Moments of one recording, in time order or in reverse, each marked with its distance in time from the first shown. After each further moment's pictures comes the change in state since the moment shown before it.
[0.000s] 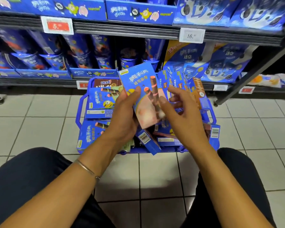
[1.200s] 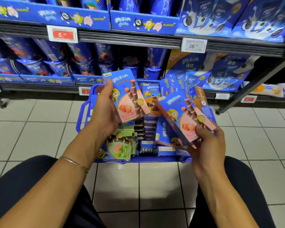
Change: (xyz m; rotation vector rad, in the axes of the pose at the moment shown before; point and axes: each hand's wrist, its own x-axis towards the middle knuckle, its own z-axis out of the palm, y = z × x) left_hand 0.041 0.033 -0.043 0.011 0.079 -0.134; right_hand -0.016 0.030 -0.022 0.766 0.420 0.538
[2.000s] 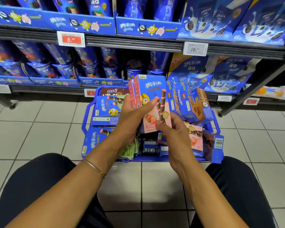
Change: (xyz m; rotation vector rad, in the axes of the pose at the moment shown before) left_hand -0.017 -0.042 0.025 0.325 -0.049 0.198; right_hand -0.017 0.030 0.048 -0.313 -0.402 -0.062
